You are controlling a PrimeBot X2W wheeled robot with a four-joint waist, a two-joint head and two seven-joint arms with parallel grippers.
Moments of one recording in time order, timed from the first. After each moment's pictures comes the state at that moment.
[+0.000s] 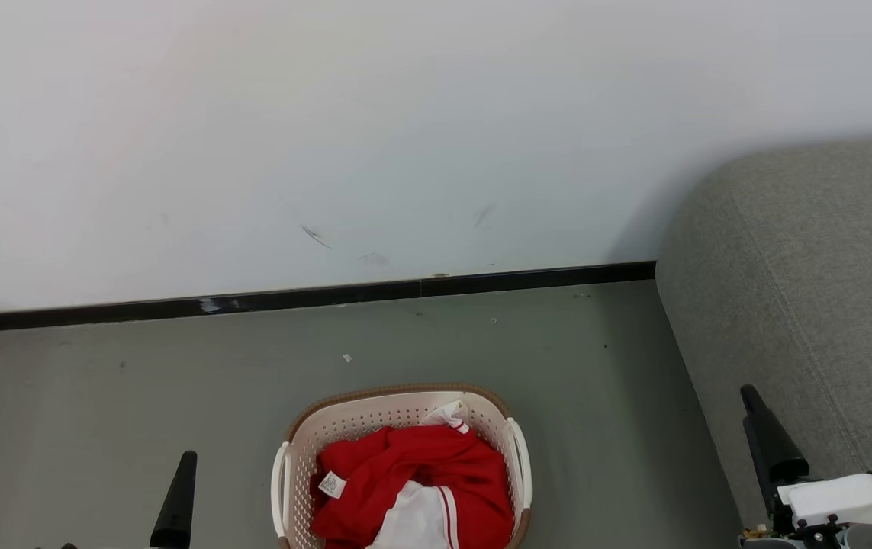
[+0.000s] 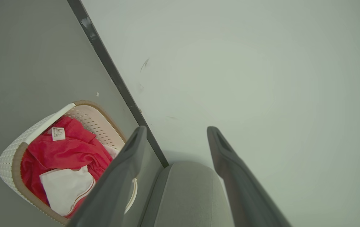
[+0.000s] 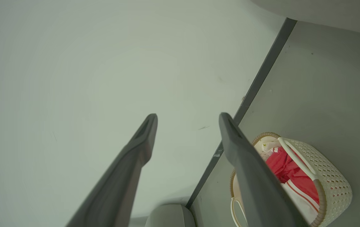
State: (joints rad) left arm 0.00 0.03 -0.02 0.32 -1.46 -0.12 -0.01; right arm -0.03 -0.04 -0.08 0.27 1.29 0.13 0.00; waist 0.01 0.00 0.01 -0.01
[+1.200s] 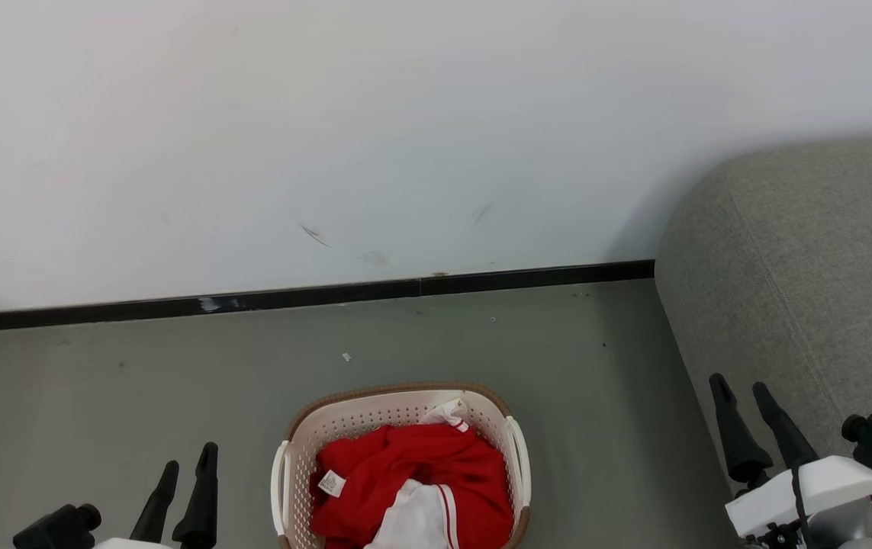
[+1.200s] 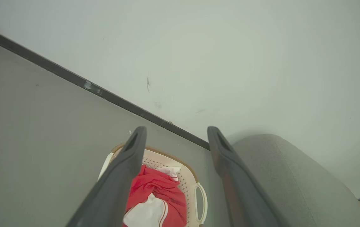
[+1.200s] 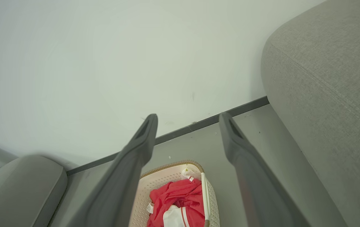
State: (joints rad) left arm -0.01 0.08 -0.07 0.31 -0.92 -0.12 -0.13; right arm -0.03 -0.06 -0.04 0.20 0.53 0.13 -0.12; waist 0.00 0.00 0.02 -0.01
